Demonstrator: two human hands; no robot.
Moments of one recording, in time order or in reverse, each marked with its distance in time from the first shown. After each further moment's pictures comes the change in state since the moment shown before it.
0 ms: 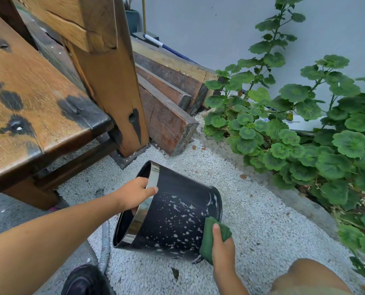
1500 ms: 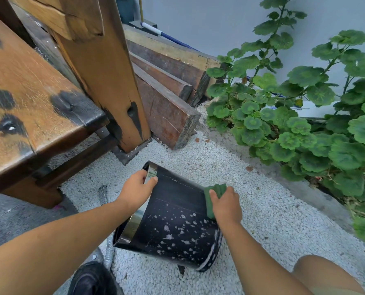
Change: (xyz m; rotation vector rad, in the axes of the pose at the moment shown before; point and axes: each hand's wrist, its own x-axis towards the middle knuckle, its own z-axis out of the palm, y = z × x) left_hand 0.017 -0.009 0.028 -0.131 0.359 -0.004; right_hand 0.057 -0.079 0.031 -0.792 0.092 -0.315
